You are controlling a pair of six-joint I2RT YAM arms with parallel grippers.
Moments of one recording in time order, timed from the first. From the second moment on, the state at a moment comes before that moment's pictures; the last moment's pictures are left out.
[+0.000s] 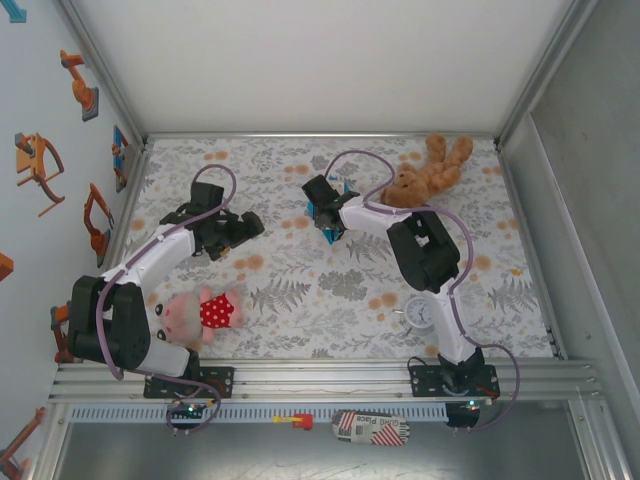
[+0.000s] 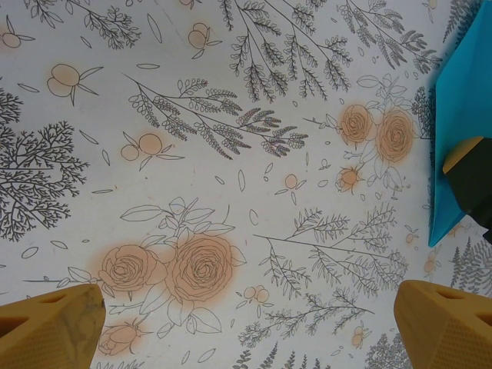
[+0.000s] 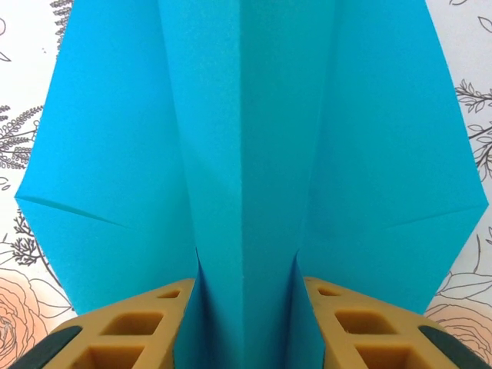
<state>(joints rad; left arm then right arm) -0.29 1.45 0.95 -0.56 0.18 -0.66 0.68 2.23 1.62 -0.46 0.30 0.59</state>
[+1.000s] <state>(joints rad) -0.29 1.15 0.81 -0.24 -0.27 -0.53 0.57 1.41 1.21 -0.48 0.55 0.43</state>
